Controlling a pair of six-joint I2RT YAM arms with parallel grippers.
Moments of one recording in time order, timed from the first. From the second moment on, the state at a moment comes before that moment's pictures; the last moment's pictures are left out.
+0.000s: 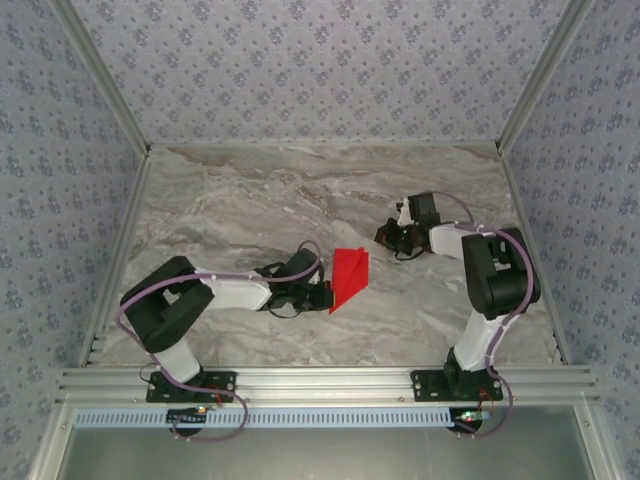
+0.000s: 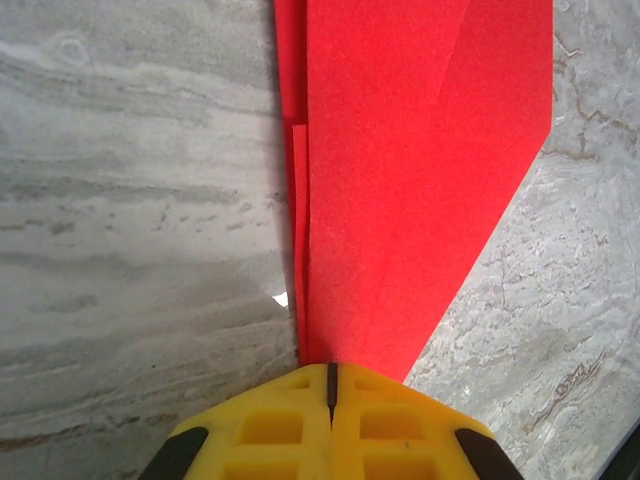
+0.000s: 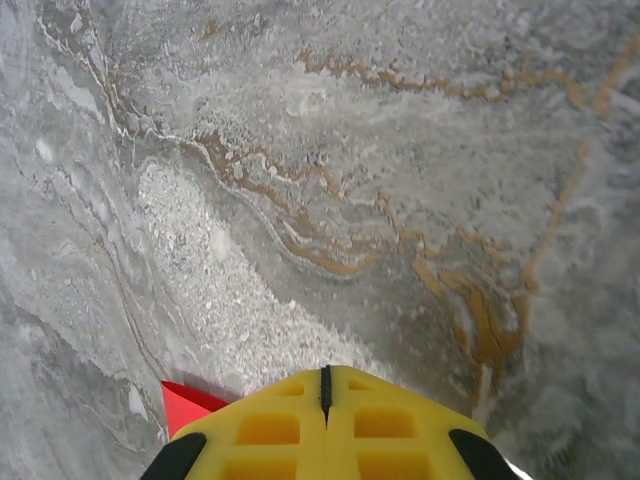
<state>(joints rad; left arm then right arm) -0.92 1.69 0.74 0.01 0.26 -0.89 0.20 1.77 0.90 -0.06 -0.49 0.60</state>
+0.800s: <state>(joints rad) -0.72 1.37 0.81 -0.31 -0.01 -0.88 0.45 1.62 0.69 0.00 -0.50 0.85</state>
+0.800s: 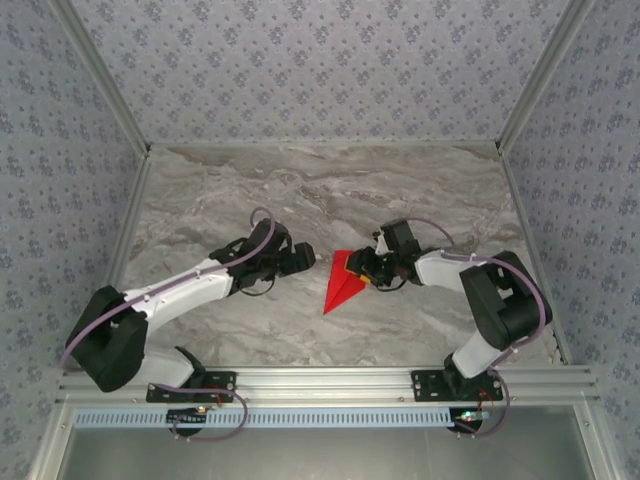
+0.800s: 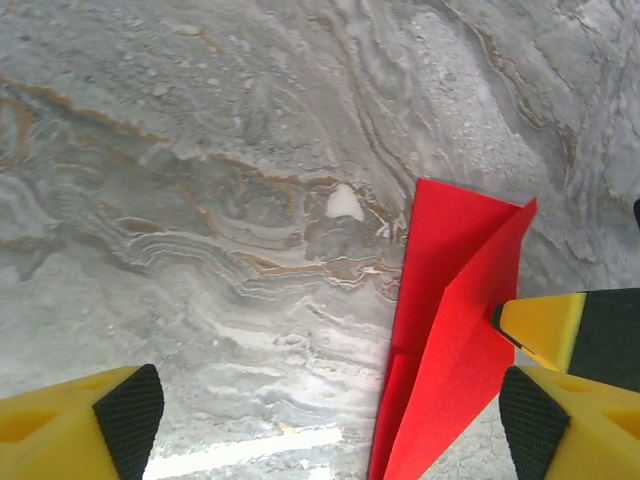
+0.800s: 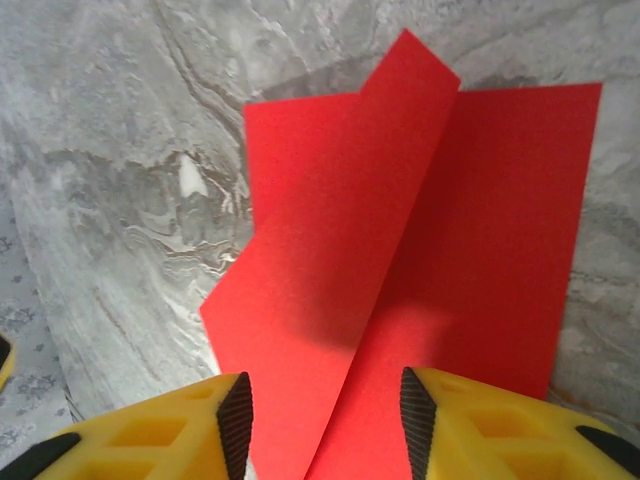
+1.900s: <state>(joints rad) -0.55 1.28 0.65 -0.06 0.48 -1.03 0.38 1.62 0.75 0.36 -0.67 1.04</state>
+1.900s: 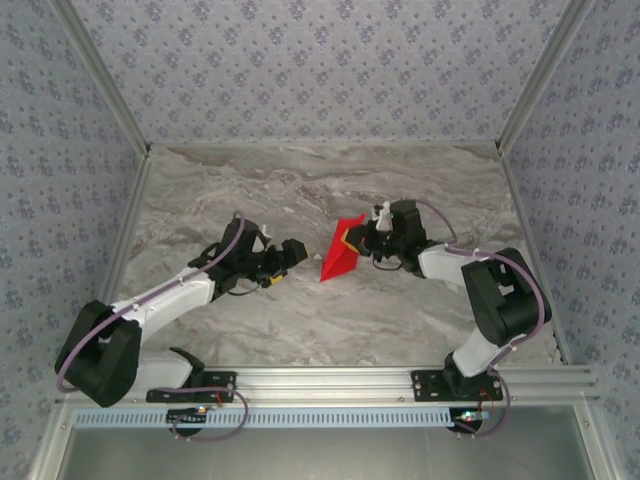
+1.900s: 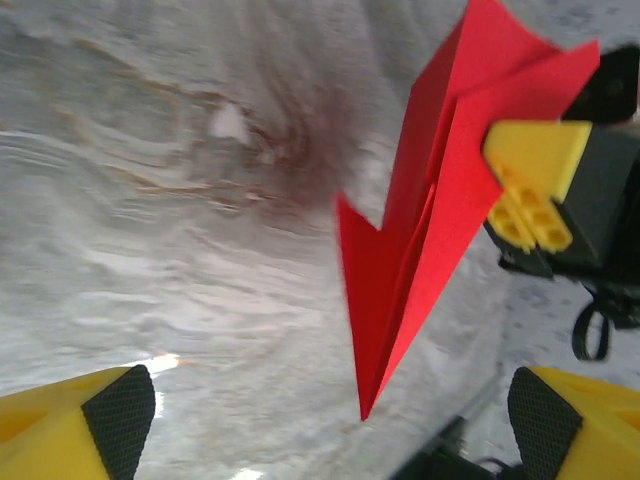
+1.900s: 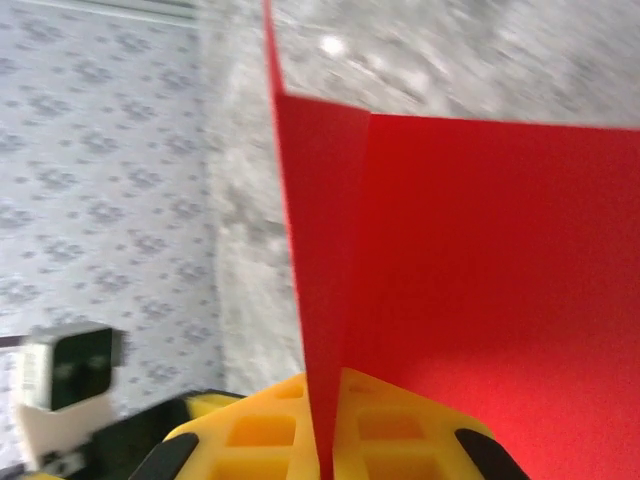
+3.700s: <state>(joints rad) -0.56 1.26 1.11 -0.62 0.13 -0.68 0.40 1.29 0.90 -0.08 -0.60 0.85</state>
